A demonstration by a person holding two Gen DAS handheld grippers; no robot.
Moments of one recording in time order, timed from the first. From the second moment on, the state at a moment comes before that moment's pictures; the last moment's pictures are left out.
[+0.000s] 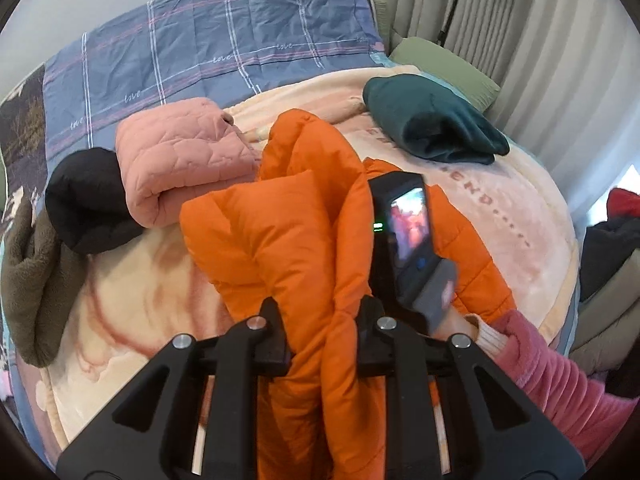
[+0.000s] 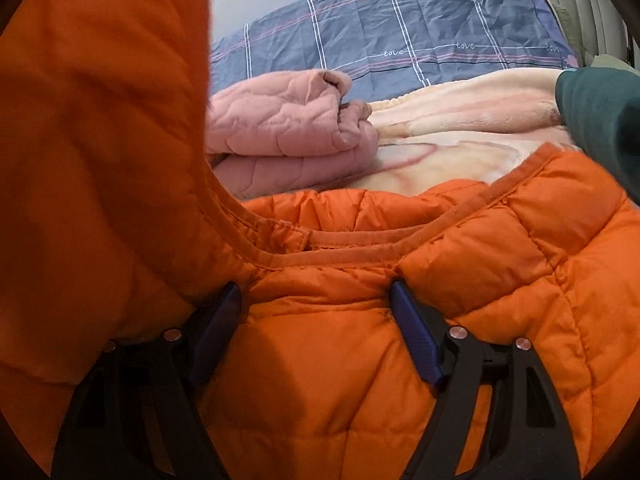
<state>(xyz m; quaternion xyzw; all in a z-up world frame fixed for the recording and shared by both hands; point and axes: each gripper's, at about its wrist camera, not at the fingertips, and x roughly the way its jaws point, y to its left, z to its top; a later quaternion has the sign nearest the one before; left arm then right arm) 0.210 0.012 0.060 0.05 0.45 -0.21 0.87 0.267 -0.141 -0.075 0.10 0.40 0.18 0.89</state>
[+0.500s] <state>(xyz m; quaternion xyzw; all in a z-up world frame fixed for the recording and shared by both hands) 0.215 -0.022 0.074 0.01 0.45 -0.25 0.86 0.236 -0.157 -0.104 0.12 0.46 0.22 0.85</state>
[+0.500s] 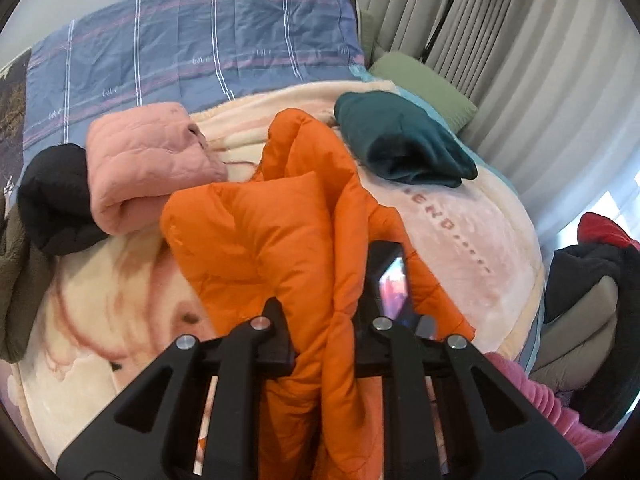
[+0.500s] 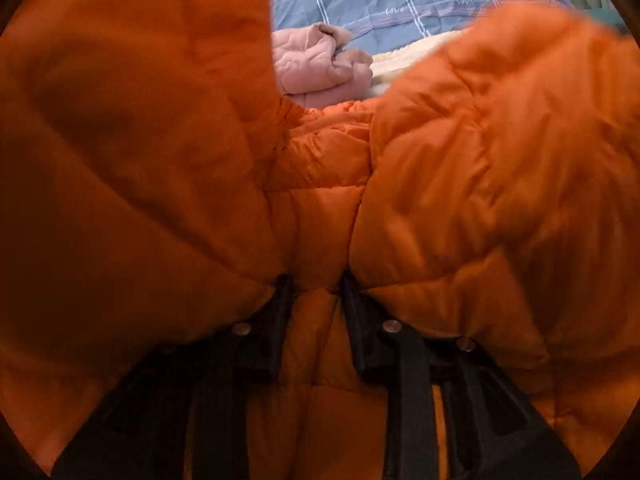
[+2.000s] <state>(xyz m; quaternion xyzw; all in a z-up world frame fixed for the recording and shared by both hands) 0.266 -0.204 -0.006 0.11 0.61 -0.20 0.76 0.000 -0.211 -0.029 0.12 0.22 0.12 0.96</state>
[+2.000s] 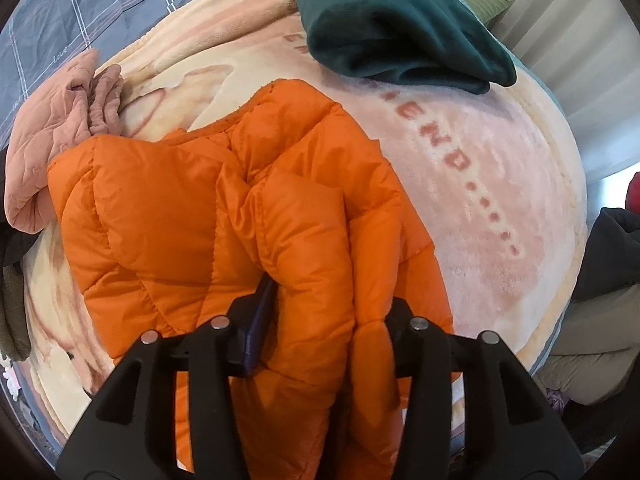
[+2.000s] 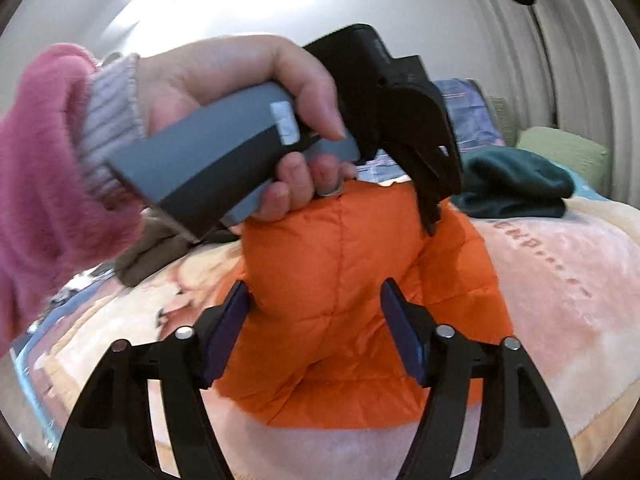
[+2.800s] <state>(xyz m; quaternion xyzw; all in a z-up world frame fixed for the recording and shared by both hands) 0.223 -0.147 -0.009 0.05 0.46 -0.38 0.80 -0.037 -0.286 -0.034 0.17 0.23 0.10 0.95</state>
